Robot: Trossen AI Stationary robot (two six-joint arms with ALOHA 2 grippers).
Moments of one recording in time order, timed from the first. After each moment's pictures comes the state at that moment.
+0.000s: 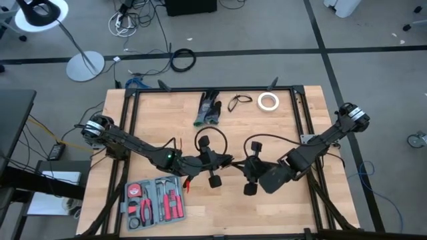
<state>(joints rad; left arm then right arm) -0.37 1.68 1.16 0.21 -0.65 -0.11 0.60 1.47 1.20 -0.43 0.79 0.25</state>
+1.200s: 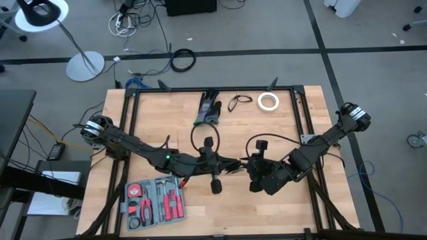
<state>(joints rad) -0.38 1.68 1.24 0.36 -0.55 -0.09 0.61 1.46 1.19 -0.66 0.81 0.30</state>
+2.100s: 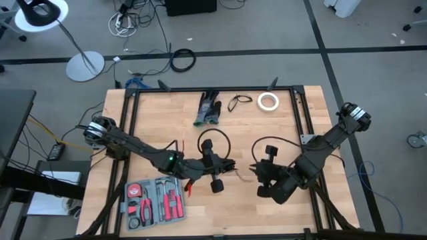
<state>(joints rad) -0.38 1.71 1.24 0.17 -0.62 -0.17 0.70 1.45 1.19 -0.87 0.77 0.66</state>
